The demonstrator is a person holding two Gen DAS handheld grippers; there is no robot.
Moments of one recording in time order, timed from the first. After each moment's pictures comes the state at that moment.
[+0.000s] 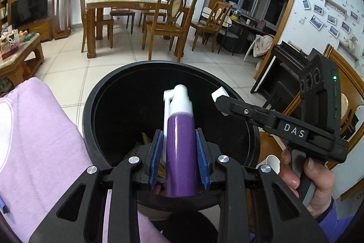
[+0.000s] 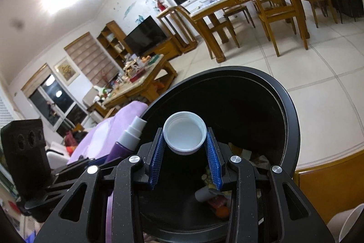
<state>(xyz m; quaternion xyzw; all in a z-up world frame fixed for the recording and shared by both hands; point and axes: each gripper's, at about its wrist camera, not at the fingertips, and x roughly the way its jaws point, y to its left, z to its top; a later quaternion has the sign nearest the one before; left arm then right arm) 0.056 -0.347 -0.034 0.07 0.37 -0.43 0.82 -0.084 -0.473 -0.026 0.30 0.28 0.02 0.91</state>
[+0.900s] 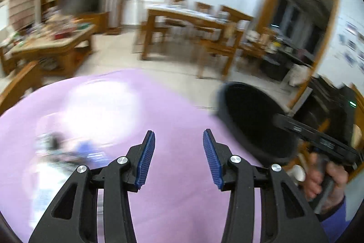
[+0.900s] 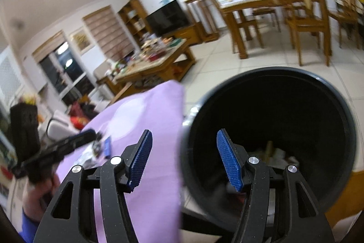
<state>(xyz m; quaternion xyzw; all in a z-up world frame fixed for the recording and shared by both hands) 0.088 -0.153 0.005 0.01 0.36 -0.28 0.89 -0.043 -0.338 0.015 0.21 0.31 0.09 0.92</state>
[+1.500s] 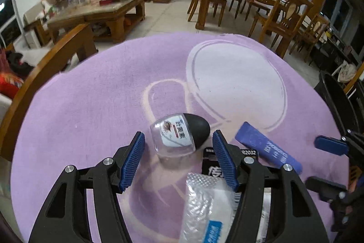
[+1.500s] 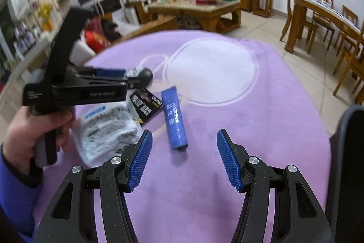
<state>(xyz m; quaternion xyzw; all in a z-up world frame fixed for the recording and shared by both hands) 0.195 -0.059 -0.052 0.05 0.45 -0.15 0.88 0.075 -0.074 -0.006 -0.01 0.44 0.19 0.88</state>
